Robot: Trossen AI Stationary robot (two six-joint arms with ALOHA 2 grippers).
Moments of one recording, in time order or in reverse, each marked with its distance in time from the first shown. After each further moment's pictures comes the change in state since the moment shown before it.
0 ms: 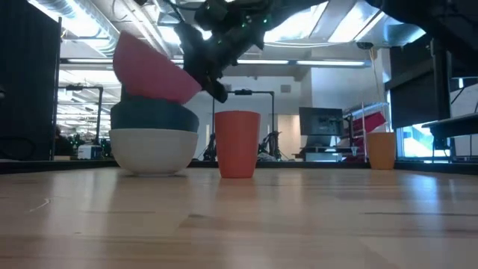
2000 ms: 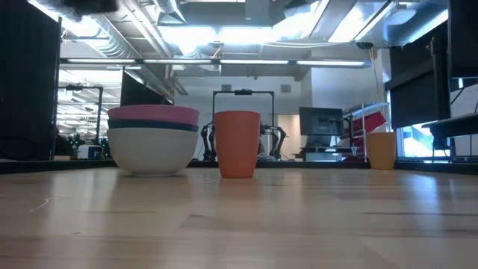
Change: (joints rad) left arm -0.292 0.036 -0.331 -0.142 0.643 -0.067; right arm -0.020 -0.404 0.283 -0.374 0.131 -0.339
